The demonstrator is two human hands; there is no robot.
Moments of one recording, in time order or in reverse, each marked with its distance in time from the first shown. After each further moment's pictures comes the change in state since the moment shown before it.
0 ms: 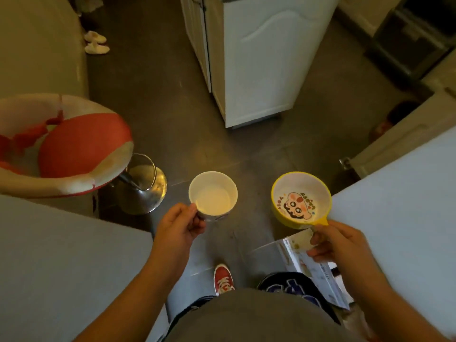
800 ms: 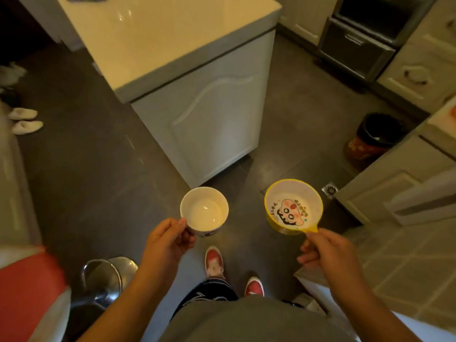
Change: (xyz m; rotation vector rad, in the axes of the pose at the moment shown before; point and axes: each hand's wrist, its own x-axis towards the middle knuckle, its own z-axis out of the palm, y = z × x) left_hand 0.346 0.142 0.236 0.103 -0.248 -0.059; right_hand 0.328 -0.172 -0.044 0.197 0.209 0.085
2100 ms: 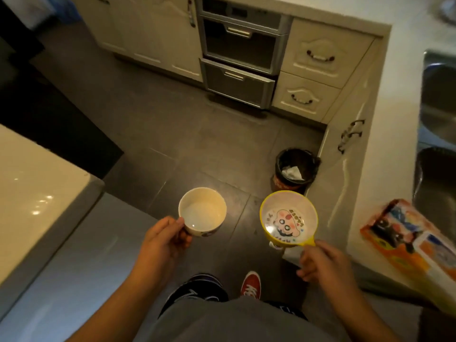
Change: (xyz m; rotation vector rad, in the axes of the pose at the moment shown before) left_hand 0.405 0.145 0.483 0.197 -0.407 -0.127; right_hand 0.396 -0.204 -0.205 0.212 0.390 0.161
